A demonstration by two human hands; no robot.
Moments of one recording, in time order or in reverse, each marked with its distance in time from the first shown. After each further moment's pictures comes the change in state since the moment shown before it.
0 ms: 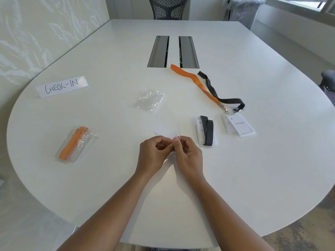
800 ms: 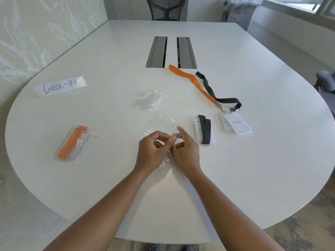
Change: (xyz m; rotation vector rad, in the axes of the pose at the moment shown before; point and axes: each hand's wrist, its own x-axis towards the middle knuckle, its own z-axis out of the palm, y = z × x) left_hand -0.003 0.010 -0.003 0.016 0.008 0.043; right_hand 0.011 -0.009 -0.004 -0.260 -0.047 -0.058
